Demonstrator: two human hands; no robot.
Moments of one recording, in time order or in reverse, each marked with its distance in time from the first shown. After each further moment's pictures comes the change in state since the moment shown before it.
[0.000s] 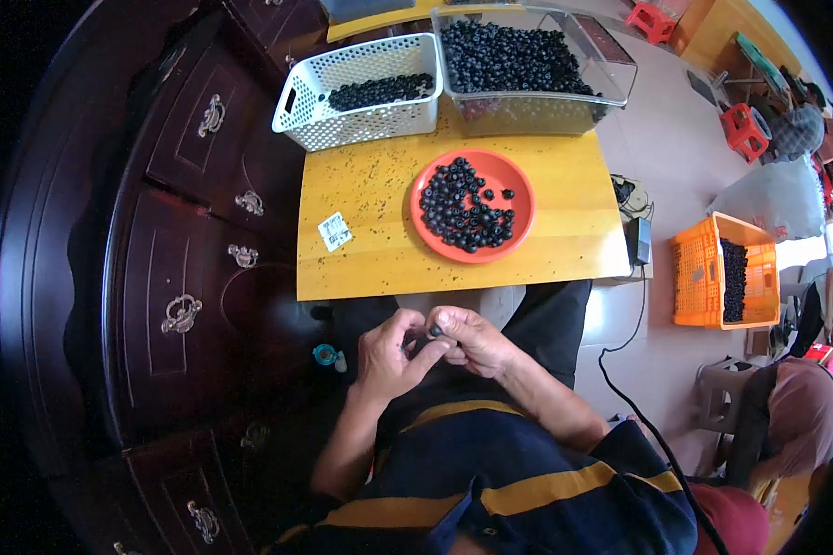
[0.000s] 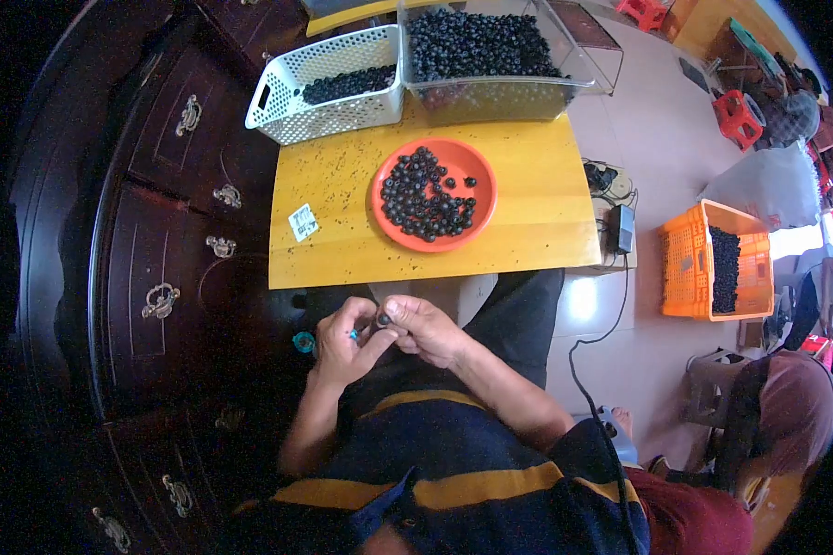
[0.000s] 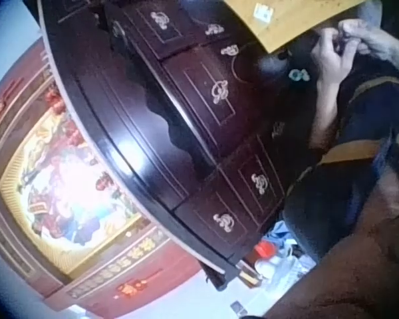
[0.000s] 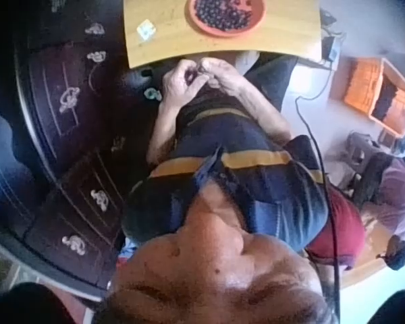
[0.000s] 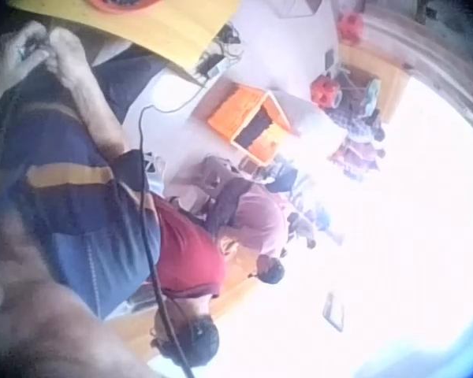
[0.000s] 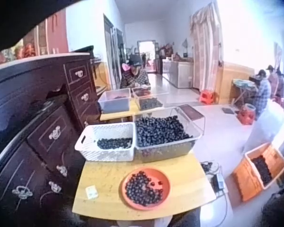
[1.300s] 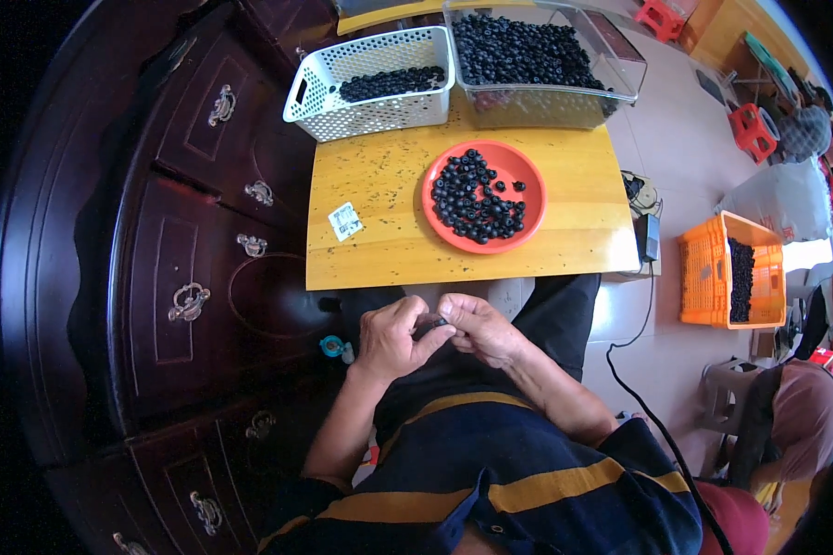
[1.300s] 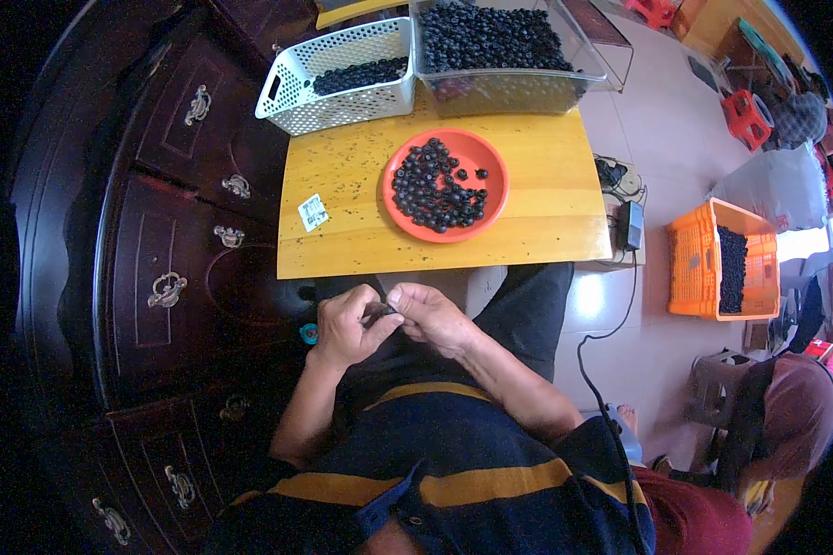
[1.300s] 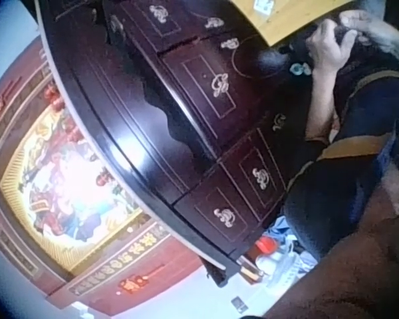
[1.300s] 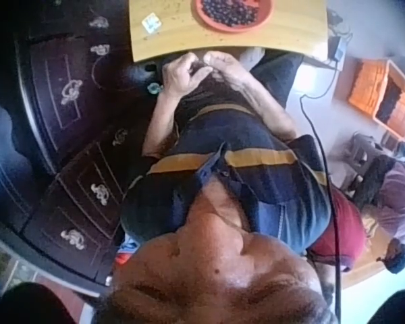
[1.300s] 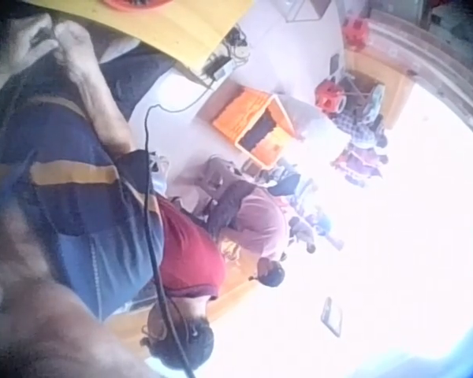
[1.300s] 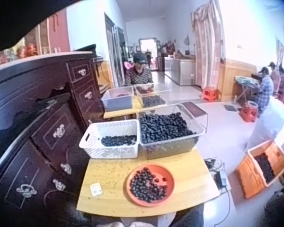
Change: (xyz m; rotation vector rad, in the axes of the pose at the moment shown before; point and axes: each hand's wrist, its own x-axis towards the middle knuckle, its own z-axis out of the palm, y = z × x) left_hand 0.011 -0.004 -0.013 0.221 -0.061 0.143; right_hand 0.002 -0.007 0.014 -0.187 0.101 -0.013
